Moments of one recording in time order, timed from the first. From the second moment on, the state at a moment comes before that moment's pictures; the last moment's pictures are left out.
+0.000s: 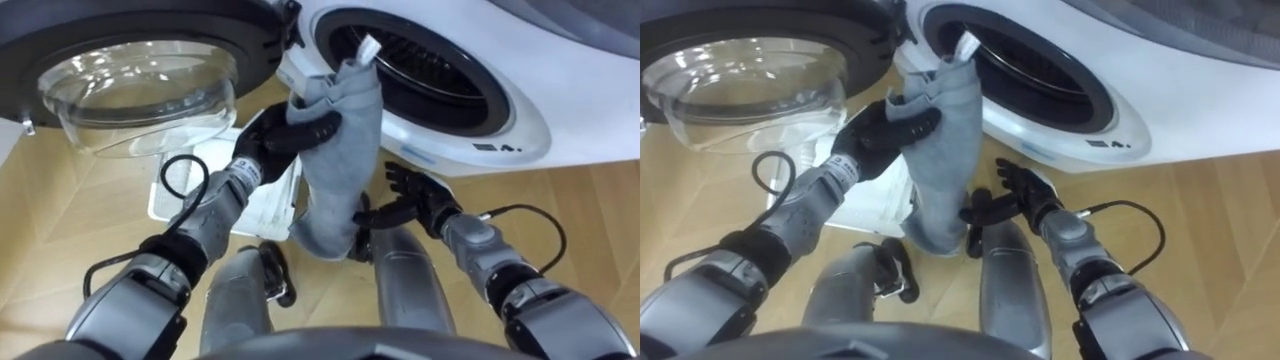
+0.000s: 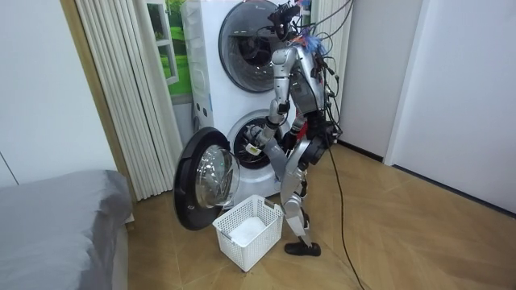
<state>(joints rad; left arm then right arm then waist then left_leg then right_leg) -0.34 0.16 -0.46 0.93 -0.94 -0.19 -0.34 -0.28 -0.19 0.37 1.16 0.24 -0.19 0.17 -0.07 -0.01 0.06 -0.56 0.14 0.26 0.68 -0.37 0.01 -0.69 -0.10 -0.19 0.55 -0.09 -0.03</state>
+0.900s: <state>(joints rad) -0.32 0.15 -0.43 0.86 -1.21 -0.11 -0.49 -0.26 -0.17 0.42 1.05 0.27 -0.12 0.50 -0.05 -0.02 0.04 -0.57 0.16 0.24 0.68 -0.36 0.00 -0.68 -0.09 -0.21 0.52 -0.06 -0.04</state>
